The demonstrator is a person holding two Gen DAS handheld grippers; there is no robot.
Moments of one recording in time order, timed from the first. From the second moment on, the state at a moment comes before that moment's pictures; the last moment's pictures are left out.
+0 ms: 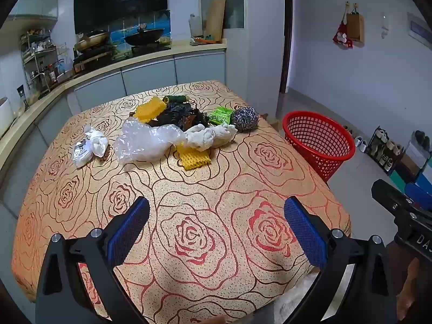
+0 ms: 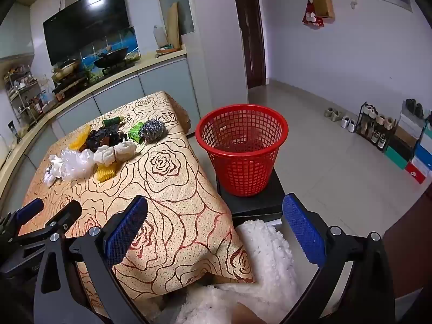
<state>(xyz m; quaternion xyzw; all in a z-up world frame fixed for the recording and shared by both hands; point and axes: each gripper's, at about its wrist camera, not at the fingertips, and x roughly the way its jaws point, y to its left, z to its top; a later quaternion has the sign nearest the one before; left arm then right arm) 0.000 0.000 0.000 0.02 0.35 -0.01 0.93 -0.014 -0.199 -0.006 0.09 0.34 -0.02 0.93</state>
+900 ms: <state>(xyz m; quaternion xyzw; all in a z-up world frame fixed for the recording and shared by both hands) -0.003 -0.001 0.007 0.02 0.35 -0.01 0.94 -0.012 -0.197 -0.011 0.10 0.35 -0.02 0.93</state>
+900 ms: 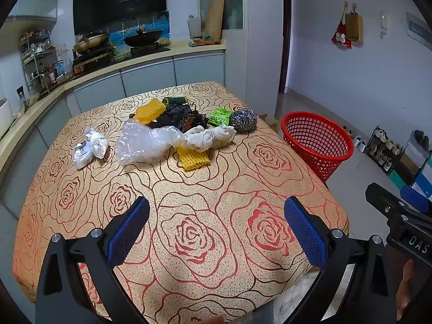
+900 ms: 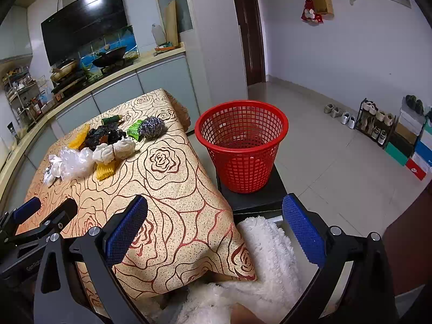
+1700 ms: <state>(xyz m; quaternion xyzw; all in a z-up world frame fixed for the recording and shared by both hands) 0.002 0.005 0.011 0.03 0.33 0.00 0.94 -0.011 -0.210 0.008 0.10 0.31 -0.03 0.95</state>
